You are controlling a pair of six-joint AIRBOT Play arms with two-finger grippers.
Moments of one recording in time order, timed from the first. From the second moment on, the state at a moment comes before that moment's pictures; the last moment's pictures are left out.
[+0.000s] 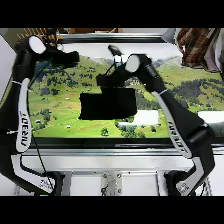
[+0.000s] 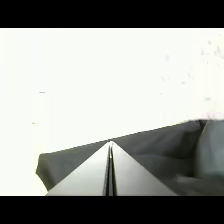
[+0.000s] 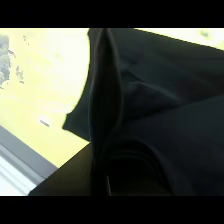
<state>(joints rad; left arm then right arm) -0.09 -1.71 1.99 1.26 -1.21 -1.64 0.54 -1.84 1.98 -1.11 1.17 1.79</state>
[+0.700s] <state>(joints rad) -0.01 -1.51 1.82 1.27 -1.25 -1.61 0.47 -1.87 1.90 -0.80 1.02 1.56</state>
